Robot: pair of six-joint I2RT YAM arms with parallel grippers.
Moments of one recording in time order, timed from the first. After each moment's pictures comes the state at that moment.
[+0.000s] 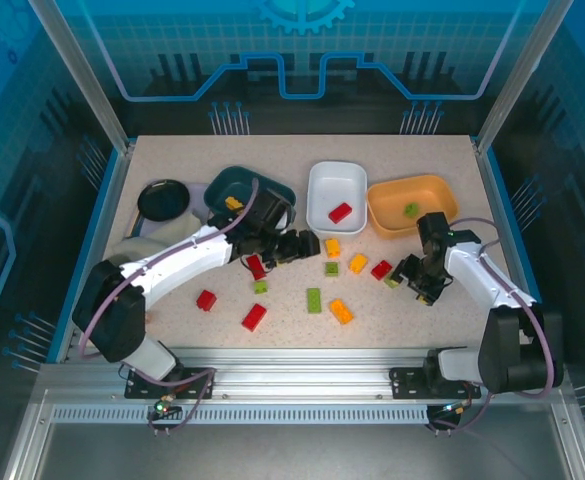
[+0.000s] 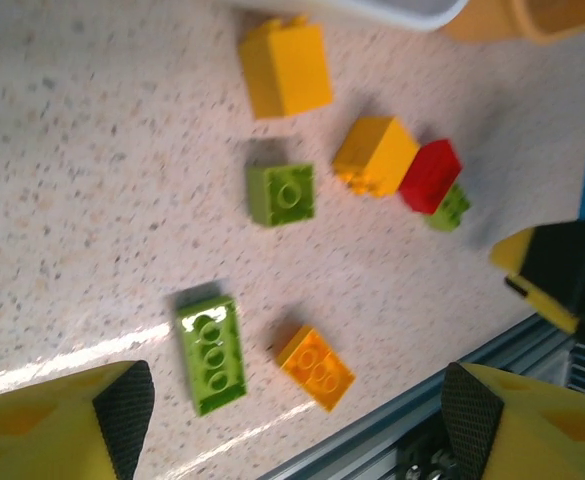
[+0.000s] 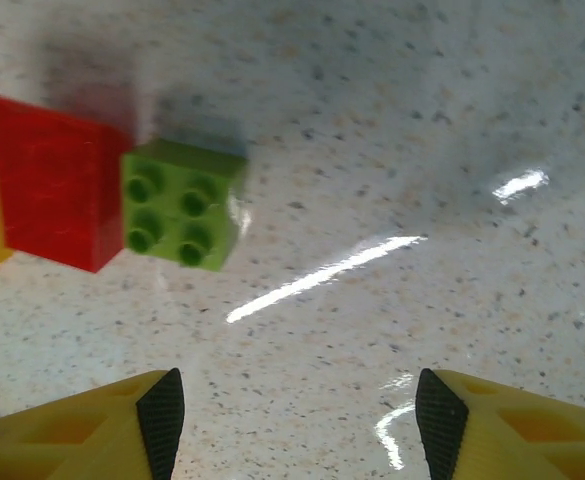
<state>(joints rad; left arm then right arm) -0.65 1.56 1.15 -0.56 0.33 -0.85 0.04 1.31 0.80 -0.97 -0.14 0.73</state>
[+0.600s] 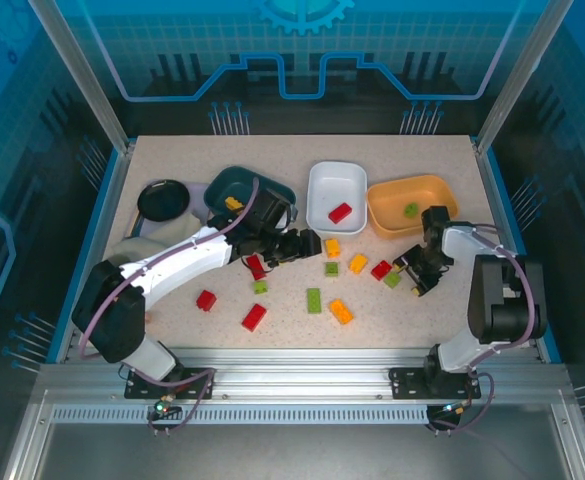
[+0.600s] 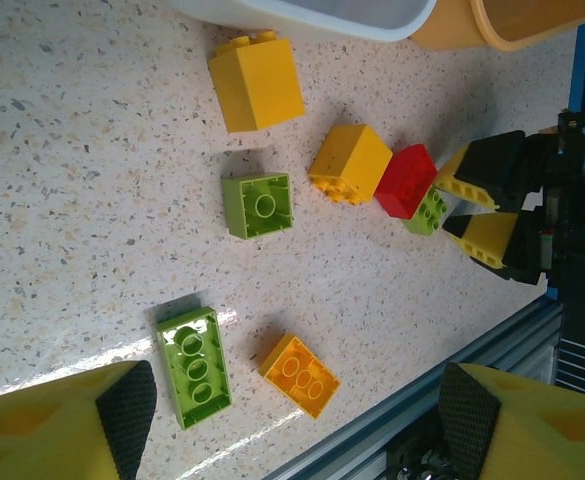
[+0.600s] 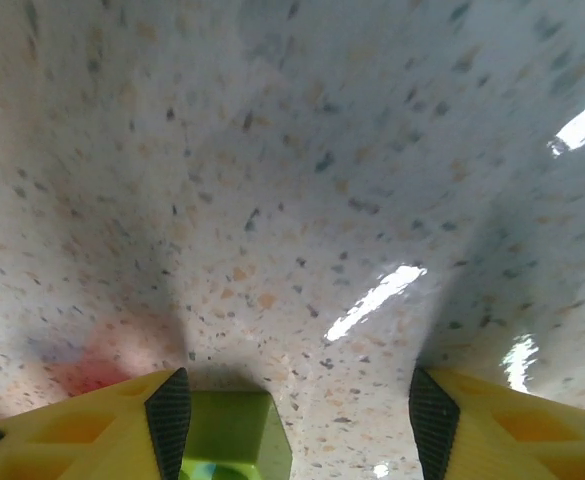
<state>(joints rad) -0.65 1.56 1.16 -0.52 0.34 -0.84 -0.02 1.59 0.86 -0.79 -0.19 0.96</state>
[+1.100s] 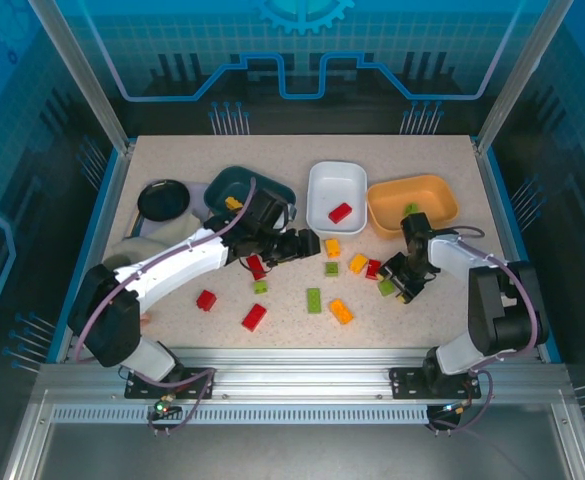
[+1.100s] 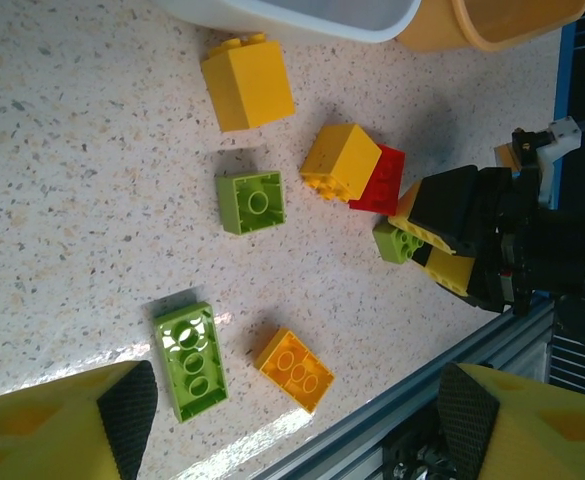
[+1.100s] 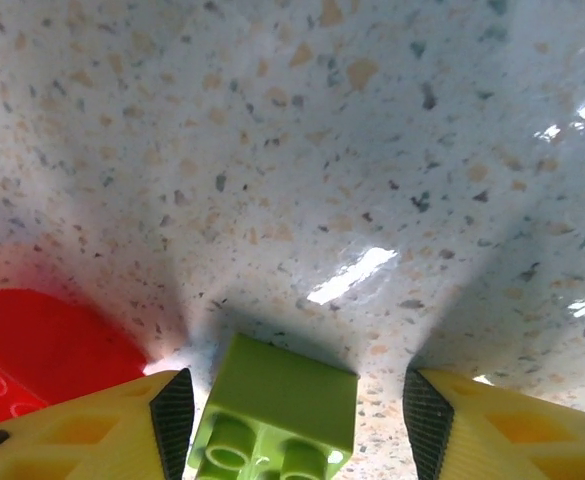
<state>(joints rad) -0.65 1.52 1.14 -0.52 0.34 -0.84 0.13 1.52 0.78 -0.76 -0.23 0.99</state>
